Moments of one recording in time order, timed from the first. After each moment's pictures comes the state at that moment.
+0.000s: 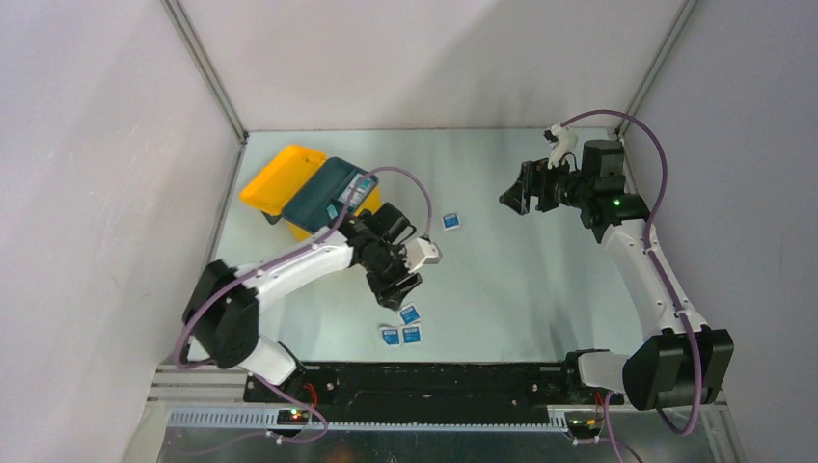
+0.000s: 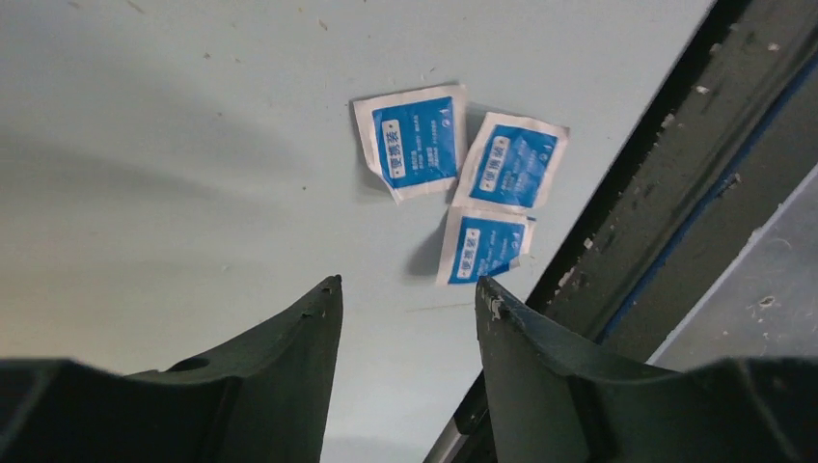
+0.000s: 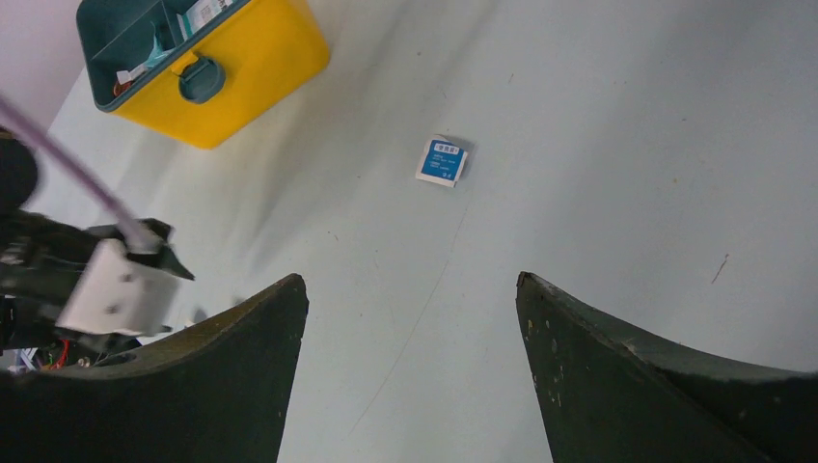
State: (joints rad) left arm -0.75 1.52 1.10 -0.88 0.34 0.36; right arm 0.09 1.25 1.16 -0.45 -0.59 0.03
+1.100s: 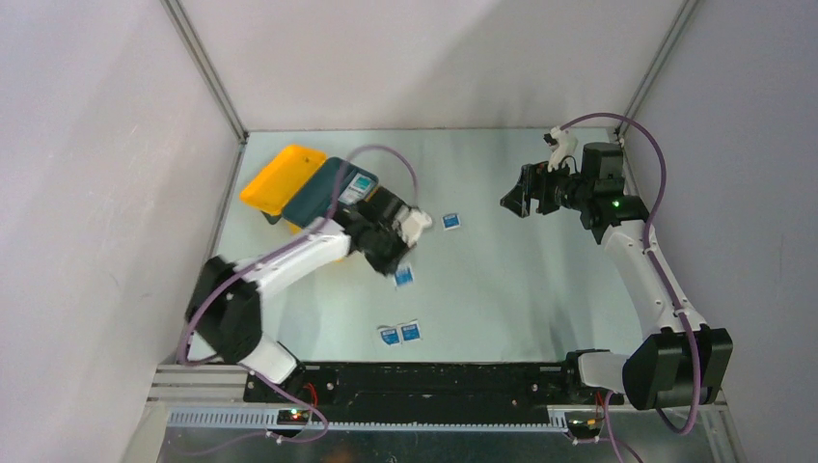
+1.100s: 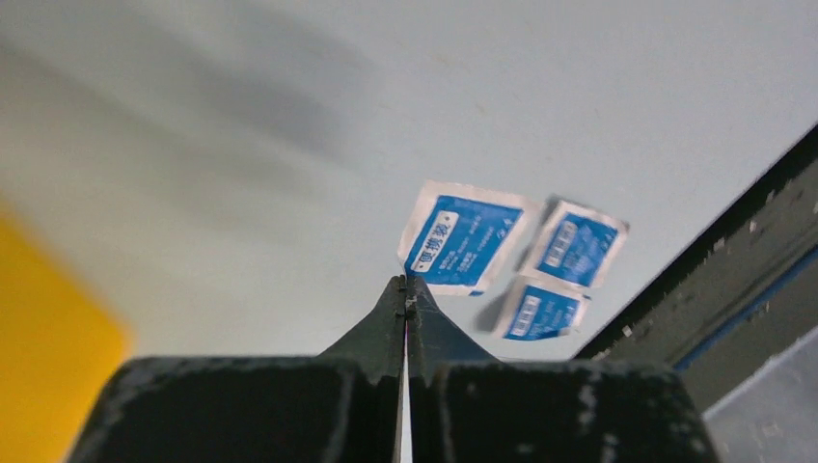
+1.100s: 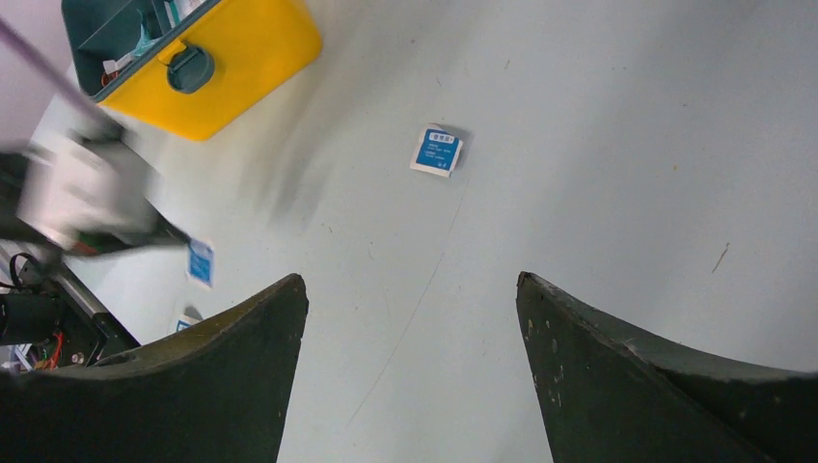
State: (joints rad) left arm -0.72 1.60 1.12 -0.75 0.21 0.18; right arm 0.09 1.25 1.14 -0.45 -0.59 0.02
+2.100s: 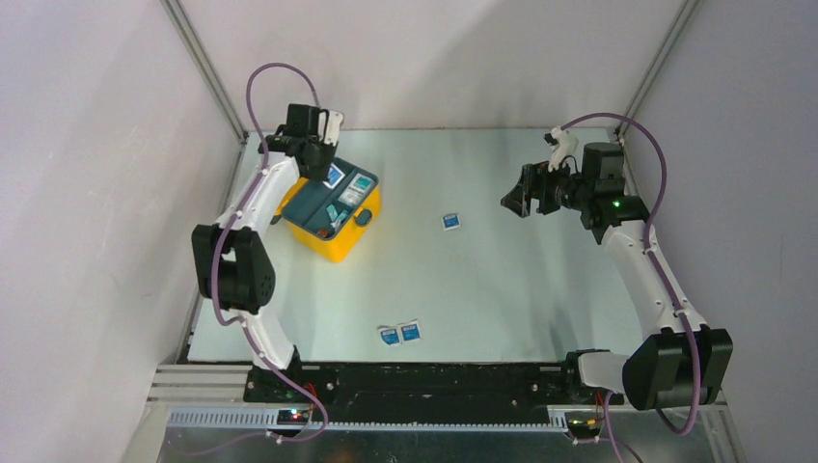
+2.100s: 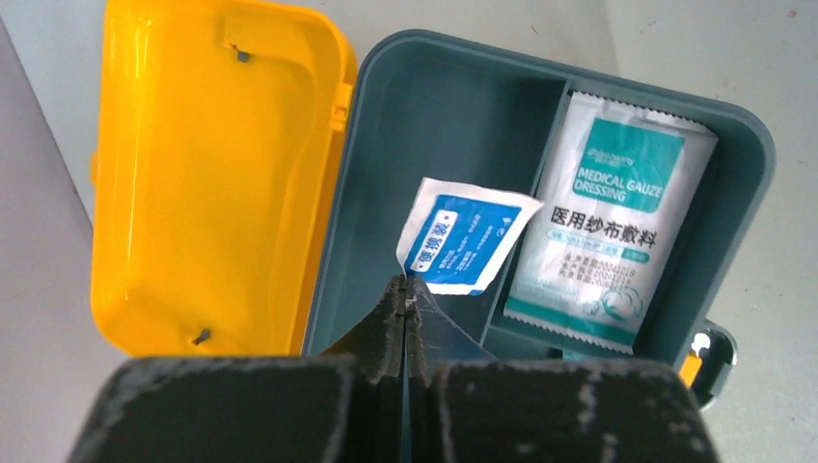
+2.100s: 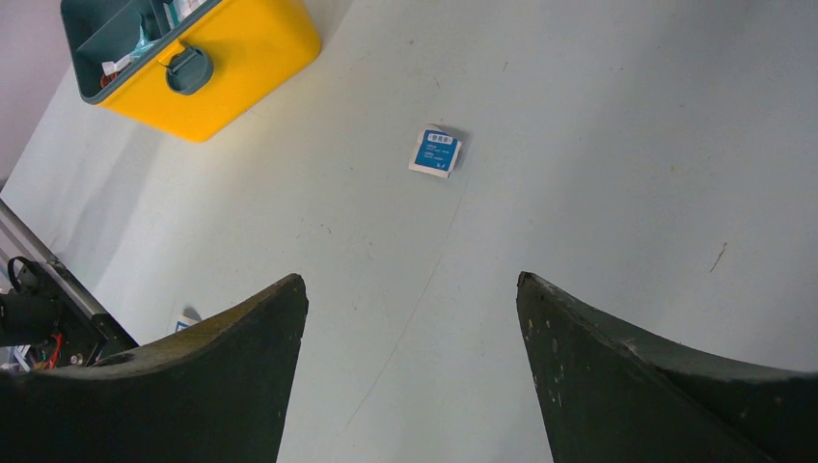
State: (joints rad) left arm -0.15 1.78 1.62 -0.72 -0.06 0.21; right arm 0.09 1.25 1.14 -0.45 -0.59 0.02
